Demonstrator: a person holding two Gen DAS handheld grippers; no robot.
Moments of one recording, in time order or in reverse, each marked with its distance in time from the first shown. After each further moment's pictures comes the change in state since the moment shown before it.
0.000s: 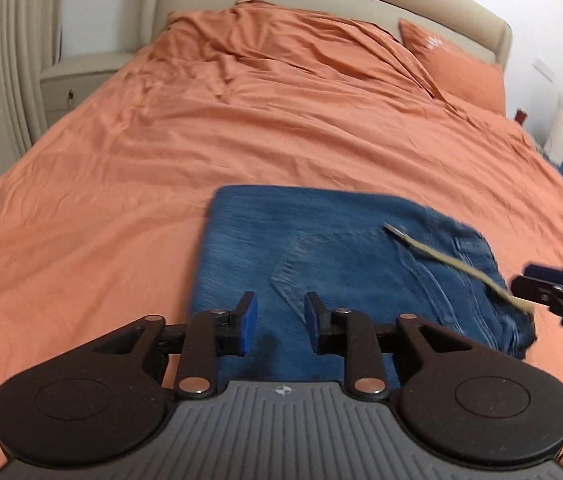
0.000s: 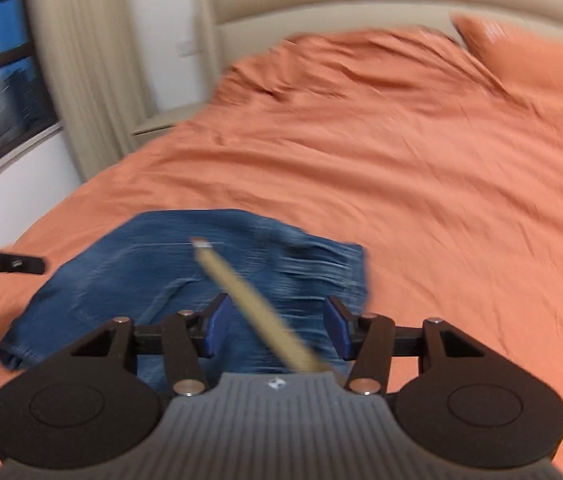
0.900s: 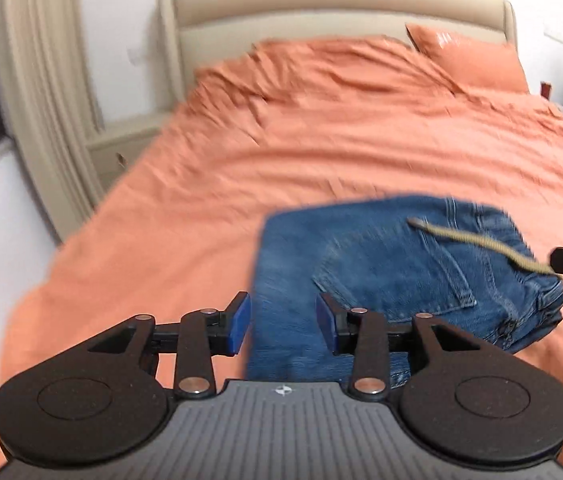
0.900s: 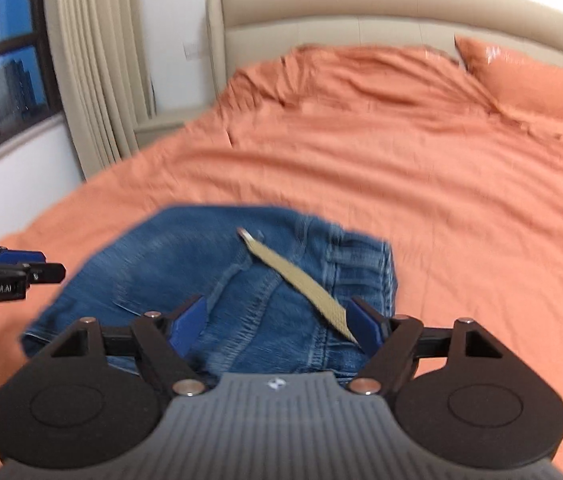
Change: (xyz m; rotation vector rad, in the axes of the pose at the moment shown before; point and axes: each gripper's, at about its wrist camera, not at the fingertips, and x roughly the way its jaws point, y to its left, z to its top) left arm -0.073 -0.026 -0.022 0.137 -0.125 0.238; right arm -0.046 0.043 -0.009 0.018 -0.039 -0.070
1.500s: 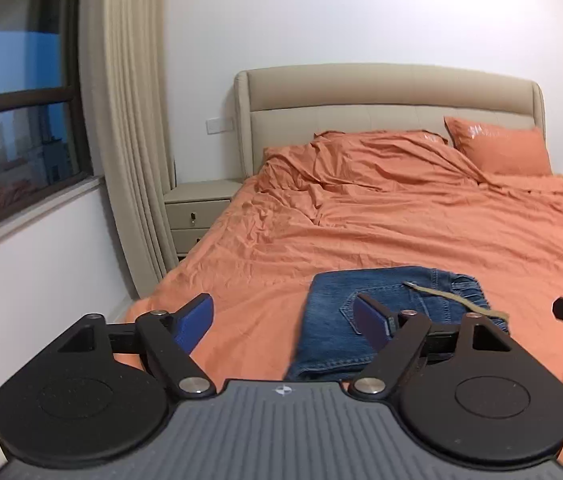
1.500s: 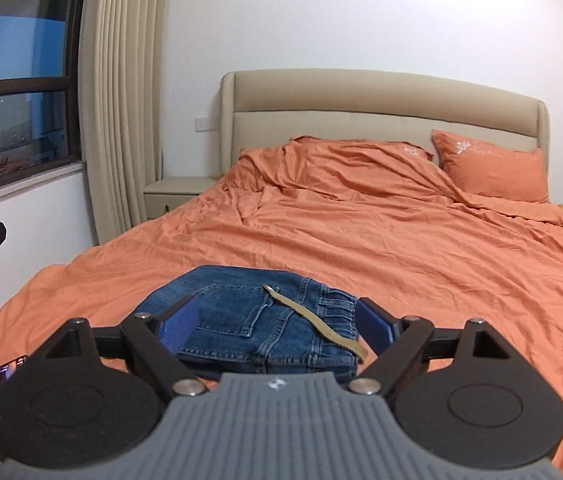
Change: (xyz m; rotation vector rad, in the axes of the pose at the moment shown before) left arm -0.190 -0.007 -0.031 -0.135 -0.211 0.135; right arm -0.182 0.054 -0.038 -0.066 -0.220 -0.086
